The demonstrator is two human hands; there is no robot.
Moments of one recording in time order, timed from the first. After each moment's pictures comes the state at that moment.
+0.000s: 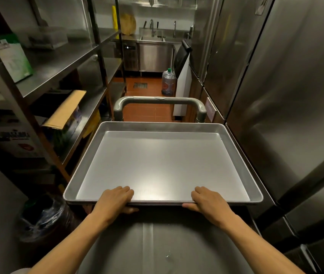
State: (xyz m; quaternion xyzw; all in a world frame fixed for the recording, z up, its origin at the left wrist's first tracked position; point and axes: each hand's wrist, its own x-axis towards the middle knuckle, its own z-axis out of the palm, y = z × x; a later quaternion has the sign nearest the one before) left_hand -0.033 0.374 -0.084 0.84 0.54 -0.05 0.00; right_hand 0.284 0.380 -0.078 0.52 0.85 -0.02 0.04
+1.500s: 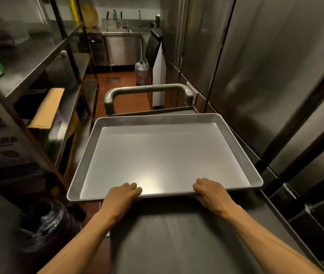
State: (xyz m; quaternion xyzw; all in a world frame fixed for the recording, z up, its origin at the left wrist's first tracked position) left_hand -0.077 0.326 -0.101 0.91 0.42 0.05 -0.01; right_hand 0.229 0.282 -0.081 0.58 0.81 0.00 0.00
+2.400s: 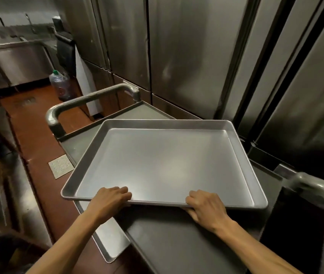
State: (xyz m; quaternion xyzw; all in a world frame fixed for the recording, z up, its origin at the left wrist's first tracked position) left_hand -0.127 0.392 -0.085 0.99 0.15 -0.04 -0.03; right_hand 0.097 0.167 -0.082 0.75 0.65 0.11 -0.07
